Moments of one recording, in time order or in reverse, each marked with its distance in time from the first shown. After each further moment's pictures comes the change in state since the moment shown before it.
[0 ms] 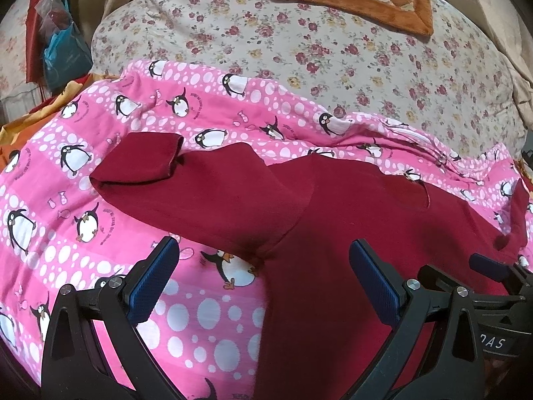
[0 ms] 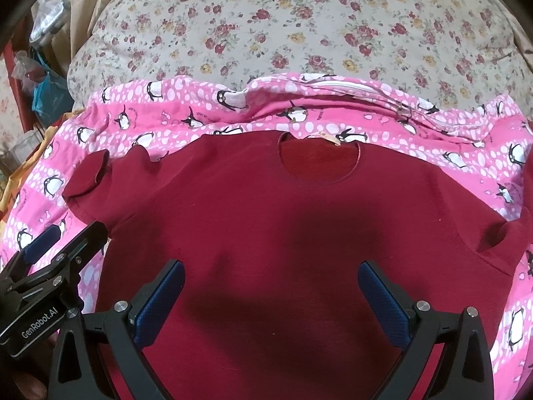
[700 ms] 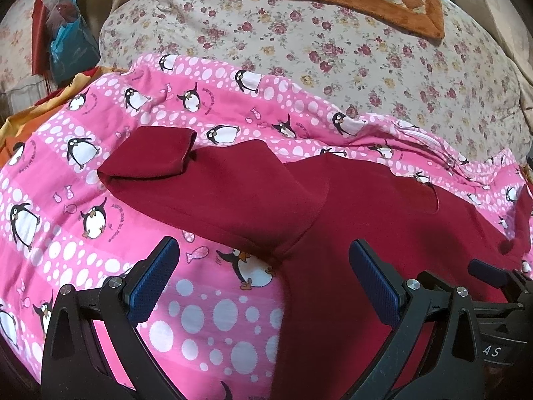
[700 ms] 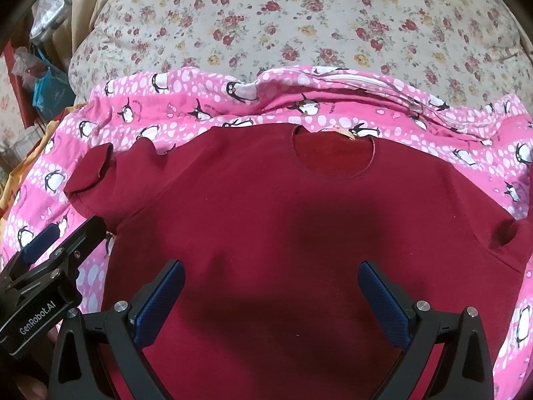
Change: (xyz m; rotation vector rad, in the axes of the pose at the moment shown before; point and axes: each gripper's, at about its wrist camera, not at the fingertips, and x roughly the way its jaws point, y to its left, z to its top) left arm 0.003 0.014 0.000 -0.022 0.011 0.017; right arm 0.008 0.016 -0.002 -0.014 0.017 0.006
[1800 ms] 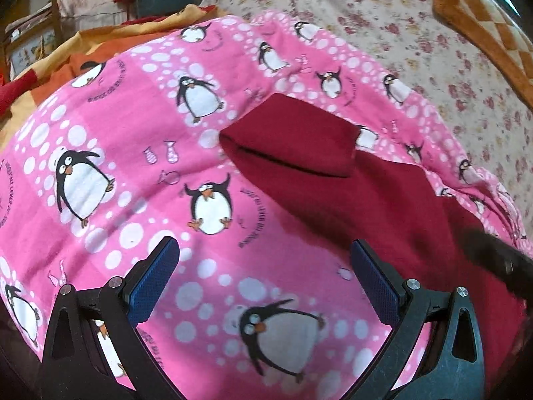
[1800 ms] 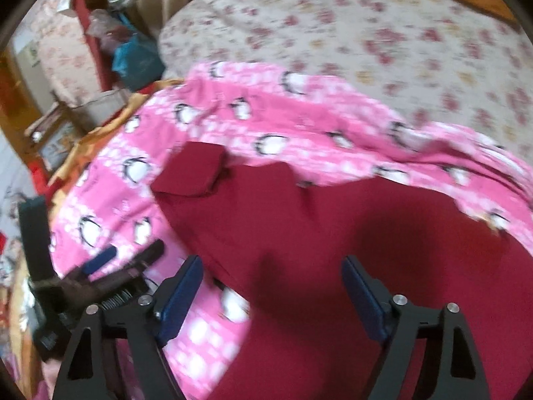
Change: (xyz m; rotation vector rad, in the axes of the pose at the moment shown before) left arm 0.031 0.134 0.004 -0.312 0.094 0.216; right arm 0.037 0.124 0.068 -0.254 0.014 0.375
